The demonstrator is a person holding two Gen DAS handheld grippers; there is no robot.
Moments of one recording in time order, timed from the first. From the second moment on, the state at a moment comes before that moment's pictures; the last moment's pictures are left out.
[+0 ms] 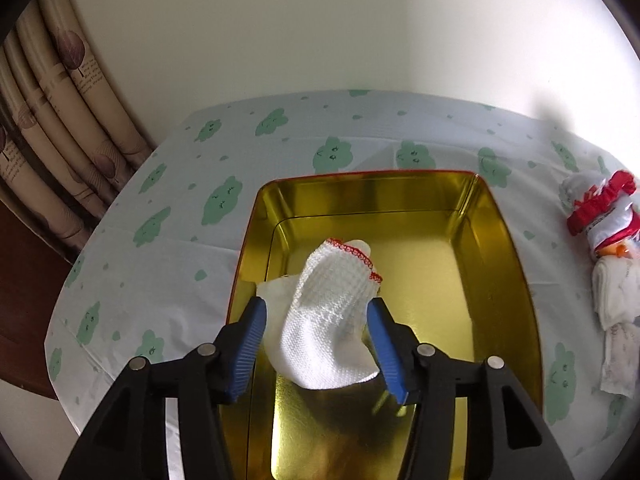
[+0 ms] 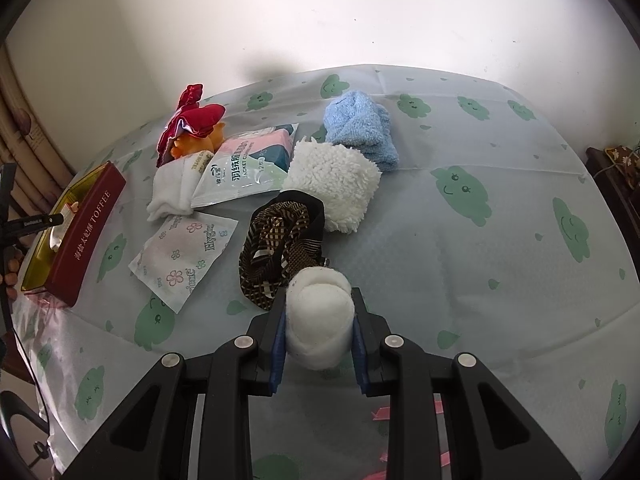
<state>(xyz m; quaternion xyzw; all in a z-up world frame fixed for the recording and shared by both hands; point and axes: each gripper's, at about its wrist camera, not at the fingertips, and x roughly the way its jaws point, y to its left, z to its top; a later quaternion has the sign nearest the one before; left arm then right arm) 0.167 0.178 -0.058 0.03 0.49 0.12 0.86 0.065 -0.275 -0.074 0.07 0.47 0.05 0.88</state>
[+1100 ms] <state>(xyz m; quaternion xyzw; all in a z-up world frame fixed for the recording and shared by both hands) 0.048 0.240 -0.027 -0.02 0.38 0.20 0.90 0.094 -0.089 -0.016 -0.06 0.41 0.20 0.89</state>
